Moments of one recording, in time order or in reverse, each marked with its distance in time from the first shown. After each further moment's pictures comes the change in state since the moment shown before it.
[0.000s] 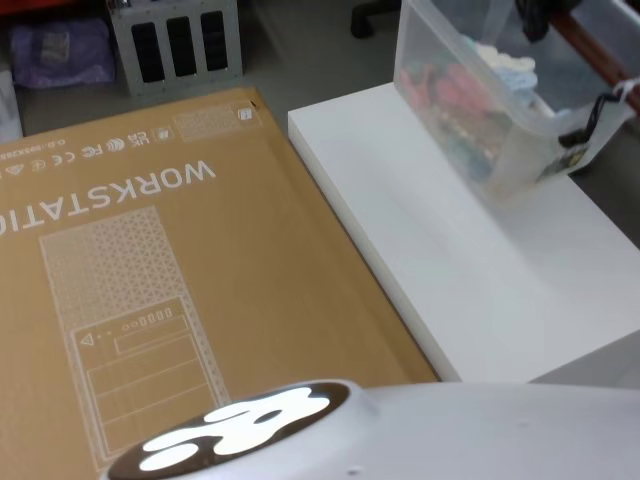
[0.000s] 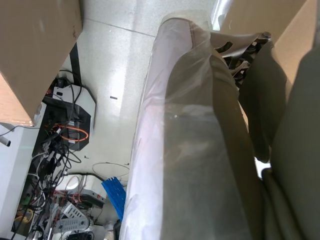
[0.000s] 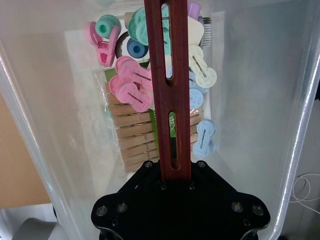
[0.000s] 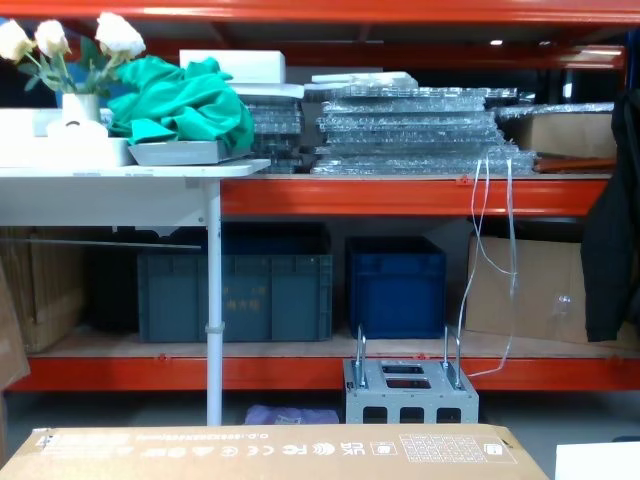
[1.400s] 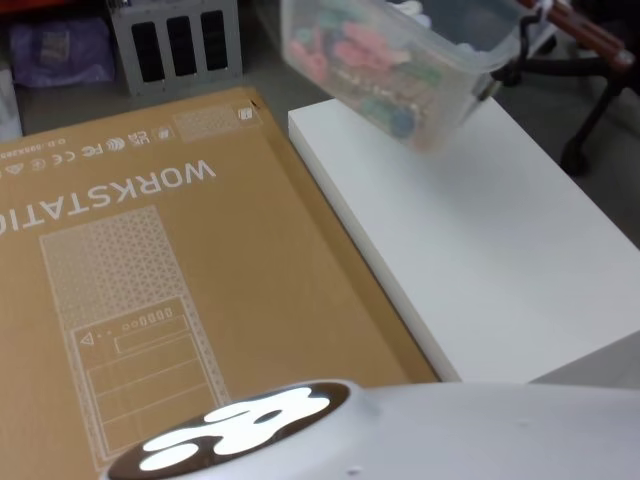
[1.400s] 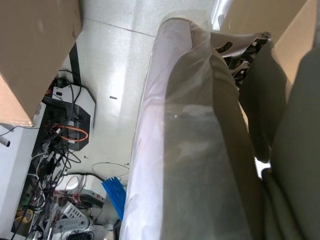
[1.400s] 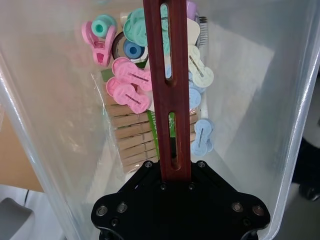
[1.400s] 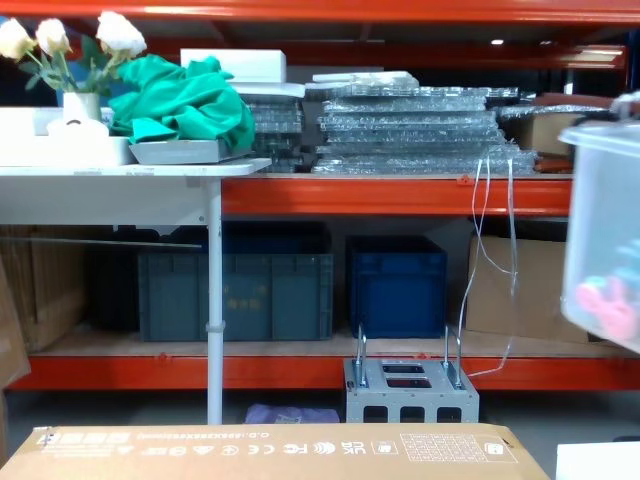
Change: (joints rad) left arm 0.000 0.000 0.000 0.000 0.000 0.000 0.000; right arm 0.084 -0.292 0.048 0.232 -0.021 -0.343 0.033
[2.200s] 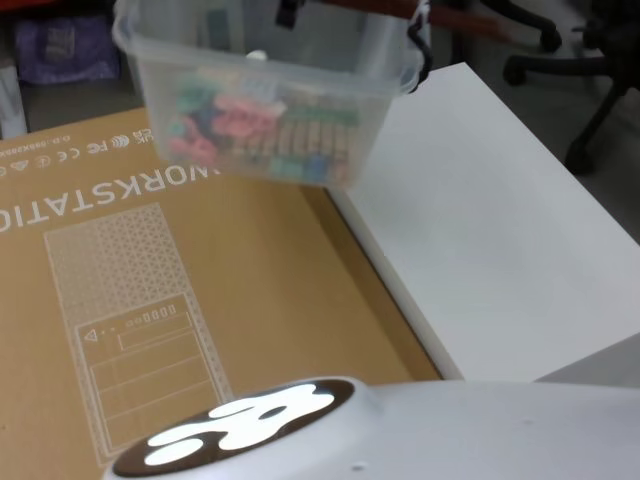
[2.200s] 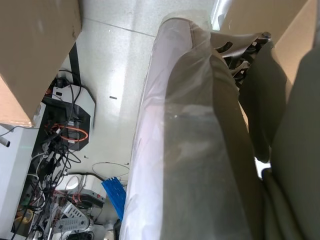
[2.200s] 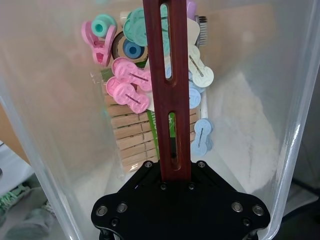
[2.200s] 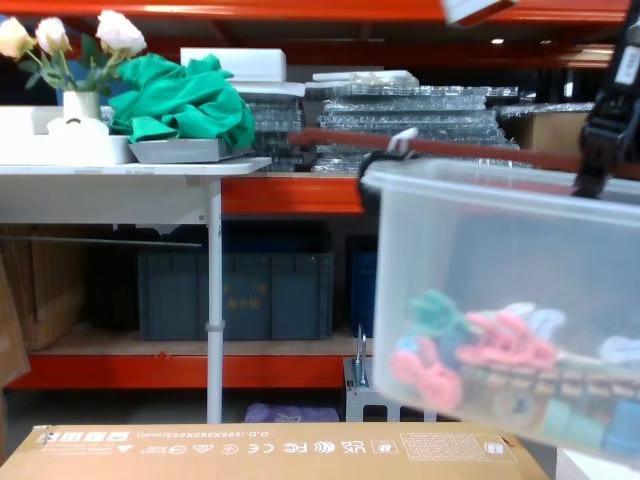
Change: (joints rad) left arm 0.000 0.000 0.000 0.000 0.000 0.000 0.000; right arm 0.022 -0.276 -0.077 0.163 0.119 -0.481 -0.055
